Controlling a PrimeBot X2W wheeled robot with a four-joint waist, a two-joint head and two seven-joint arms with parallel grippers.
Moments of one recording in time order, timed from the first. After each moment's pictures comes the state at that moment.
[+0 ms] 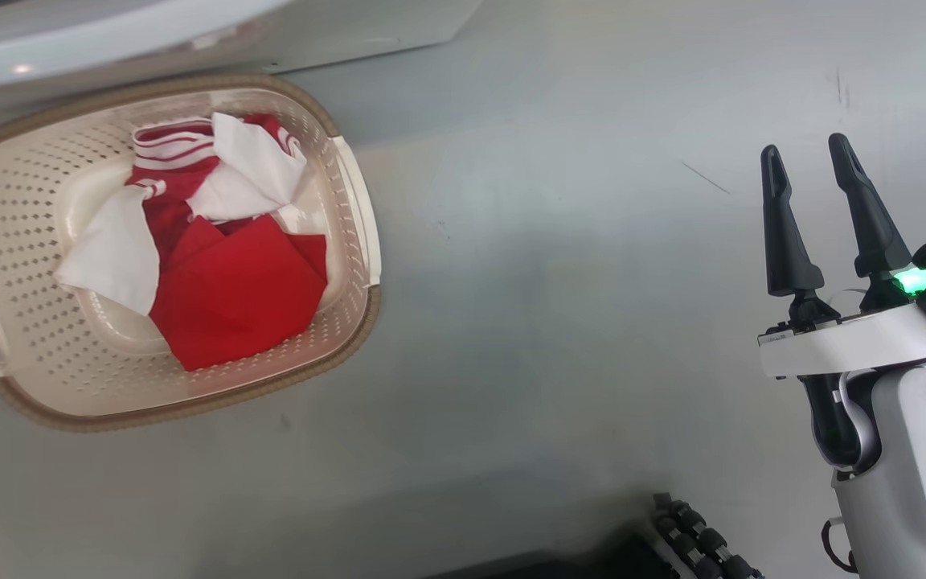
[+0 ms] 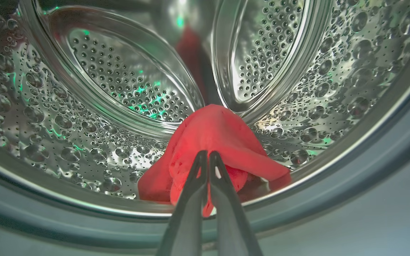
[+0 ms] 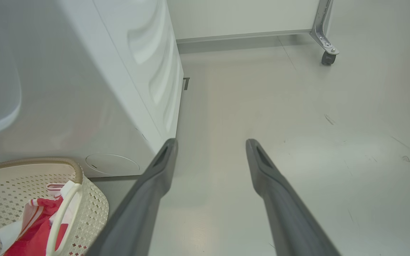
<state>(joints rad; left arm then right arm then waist) -0.88 0.31 -0.03 0.22 -0.20 0.09 -0.02 -0.29 -0.14 0.11 0.07 0.38 0.12 -0.25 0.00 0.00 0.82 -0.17</state>
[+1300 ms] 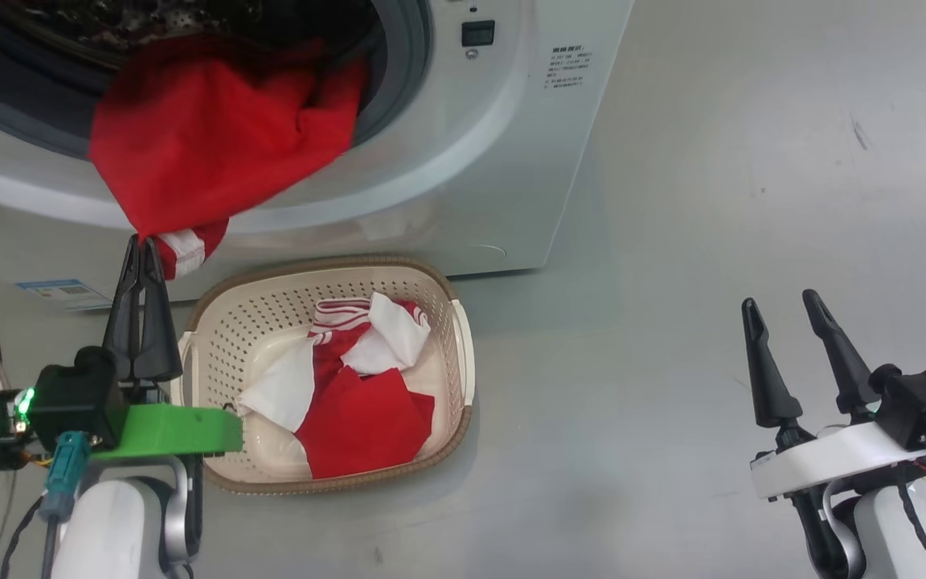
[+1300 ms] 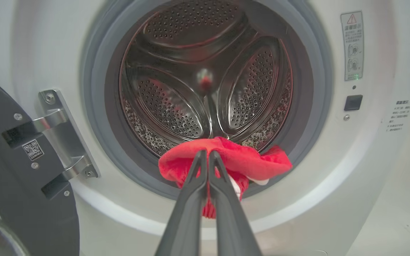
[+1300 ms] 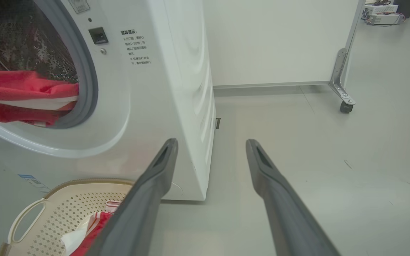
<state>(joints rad) -0.21 0.05 -0.09 0.02 -0.19 0.12 -0.22 -0.07 -0.14 0.09 0.13 0.33 0.12 -0.25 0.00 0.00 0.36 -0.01</state>
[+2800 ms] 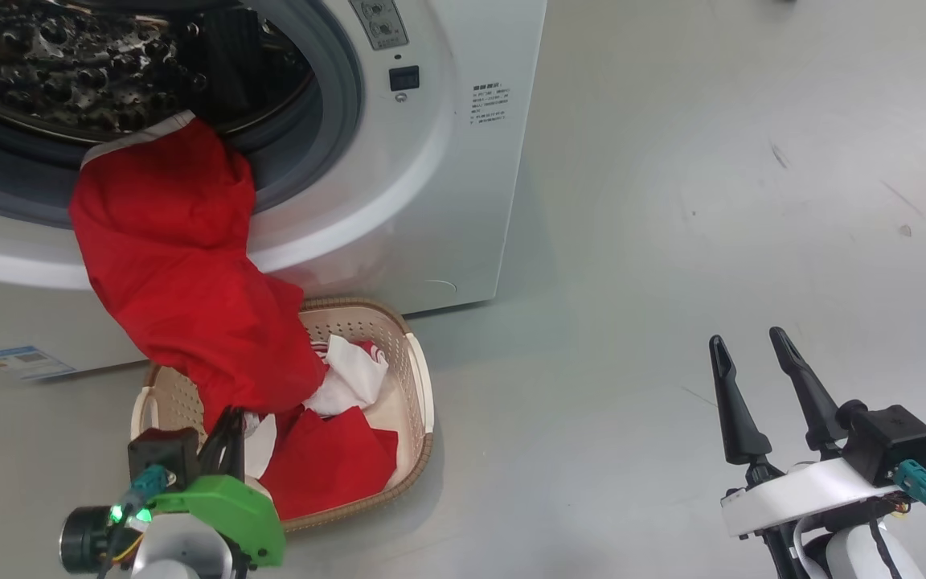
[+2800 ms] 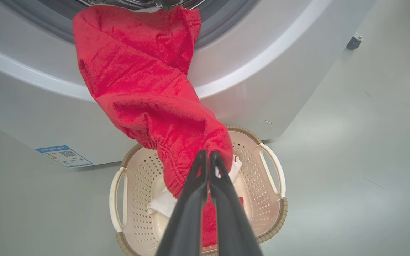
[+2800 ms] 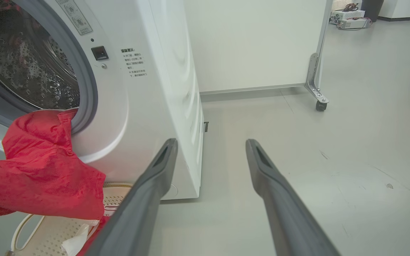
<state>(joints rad) -0.05 0.05 -0.17 0.25 -0.32 0.07 0.00 0.03 -0.10 0.15 0.05 0.33 0.09 -0.22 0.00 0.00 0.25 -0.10</state>
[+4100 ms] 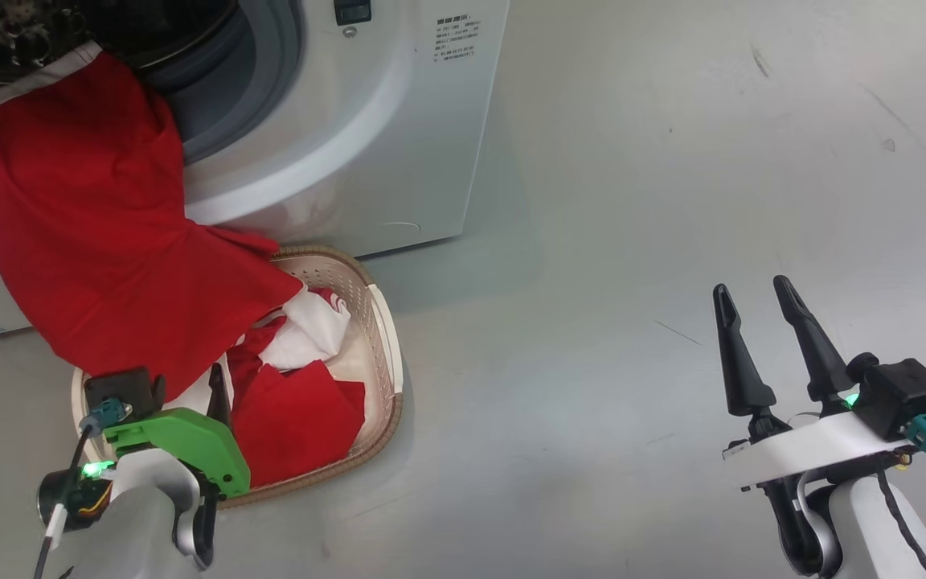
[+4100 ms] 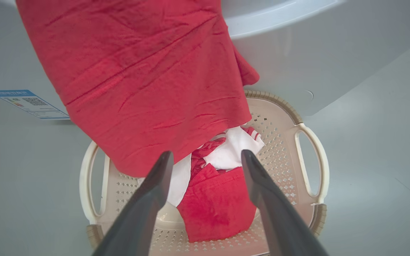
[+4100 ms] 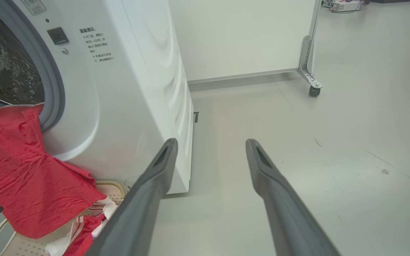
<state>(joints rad) -0.43 0.04 -0.10 0.85 -0.42 0.03 -0.12 -0.08 -0.09 0.14 0.08 0.36 0.10 -0.23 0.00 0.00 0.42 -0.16</state>
